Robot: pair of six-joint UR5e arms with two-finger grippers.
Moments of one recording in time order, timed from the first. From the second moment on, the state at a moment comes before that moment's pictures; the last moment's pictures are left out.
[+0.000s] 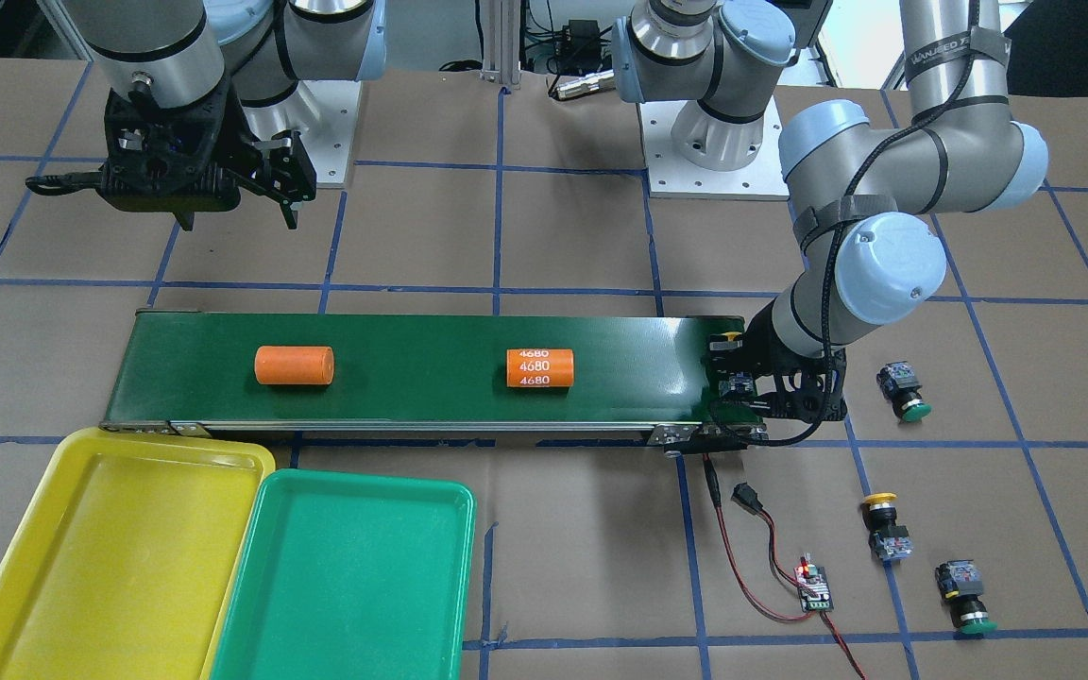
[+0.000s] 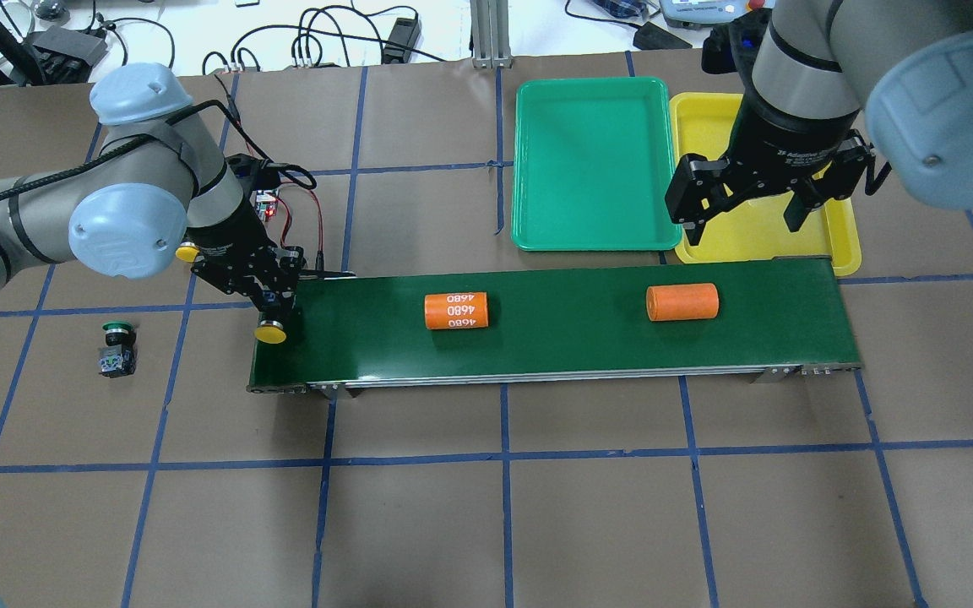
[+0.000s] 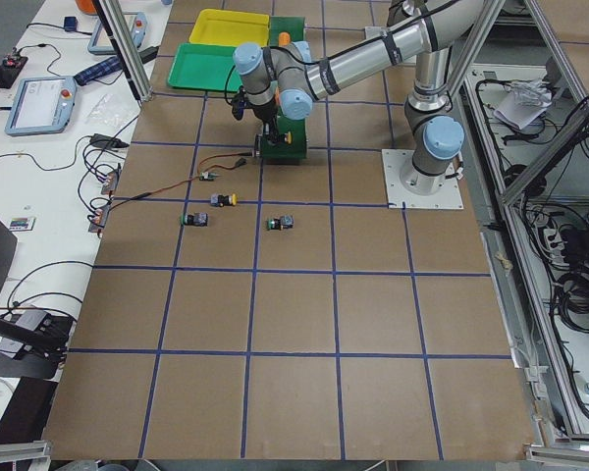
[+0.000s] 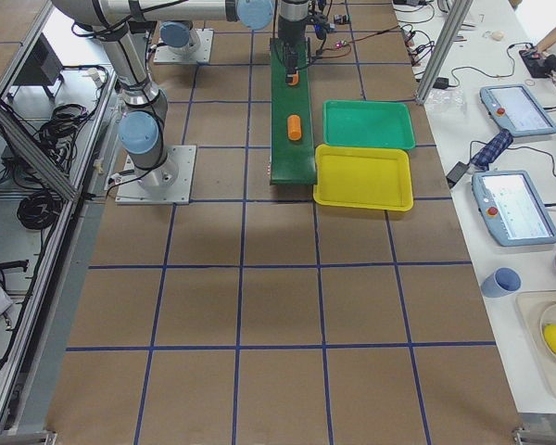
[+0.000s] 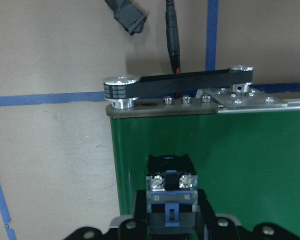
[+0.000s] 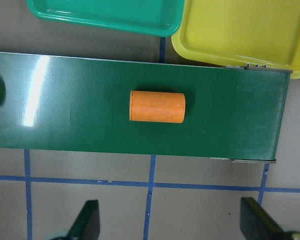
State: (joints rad) left arm -1.45 -1.82 -1.83 -1.27 1.55 0.15; right arm 1.62 -1.60 1.62 -1.54 -1.62 -0.04
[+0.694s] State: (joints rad) left arm -1.45 -1.79 -1.82 -1.27 1.55 0.14; right arm 1.62 -1.60 1.62 -1.53 -1.61 -0.04
